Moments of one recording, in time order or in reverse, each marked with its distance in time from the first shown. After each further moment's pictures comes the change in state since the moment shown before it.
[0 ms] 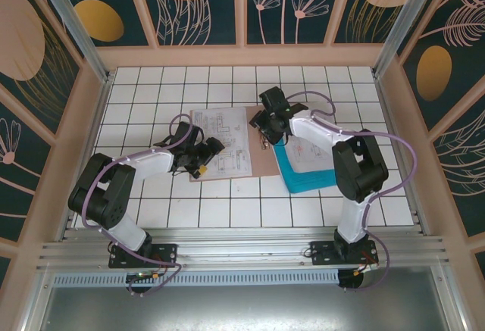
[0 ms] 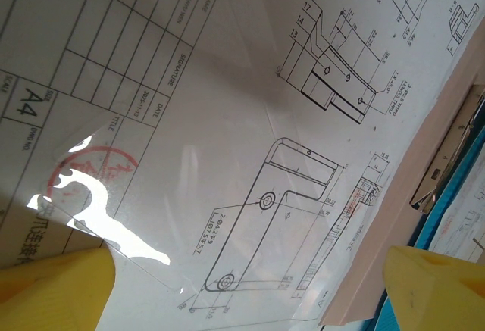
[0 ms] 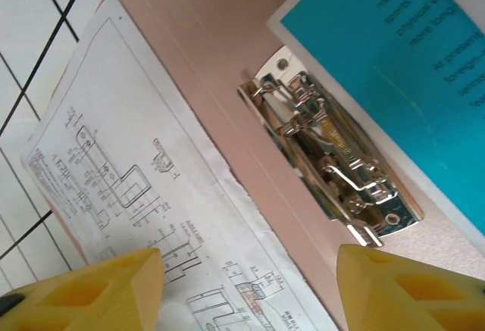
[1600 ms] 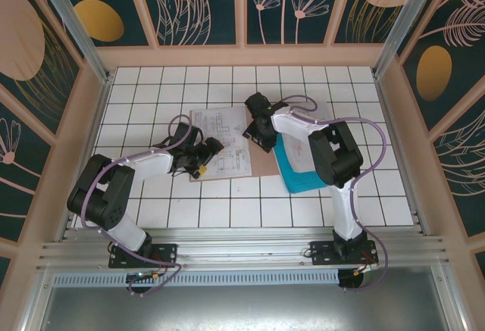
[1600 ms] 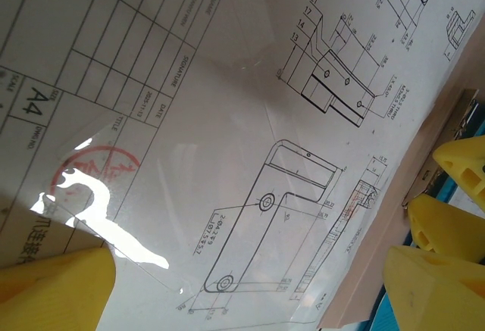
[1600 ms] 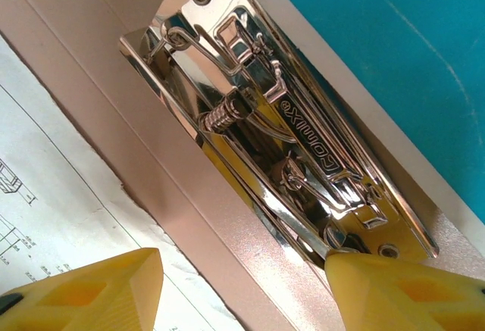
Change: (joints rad) left arm 0.003 -0.011 -0.018 0.018 -0.007 -0.015; right arm 0.036 0.246 0.189 -0.203 0.038 -0.036
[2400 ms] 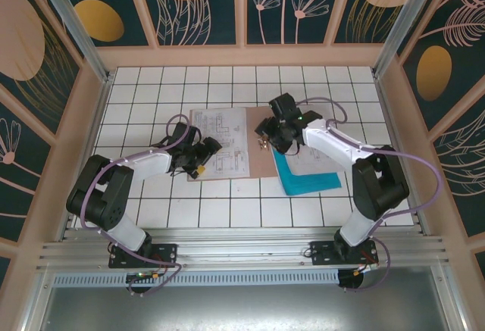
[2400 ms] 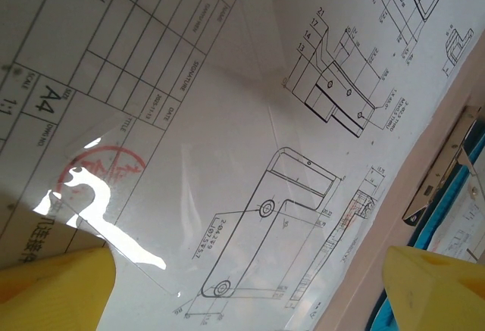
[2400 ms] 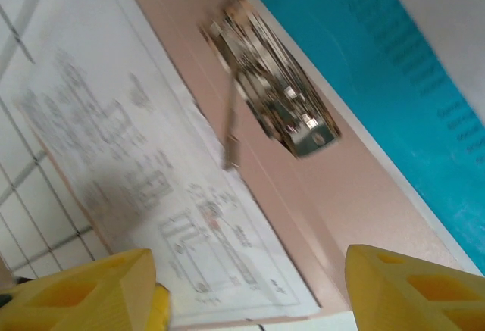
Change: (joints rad) left arm 0.015 -0.005 0.001 -0.014 -0.002 0.001; right arm -0.036 -0.444 -0.372 0.161 -0.117 0.015
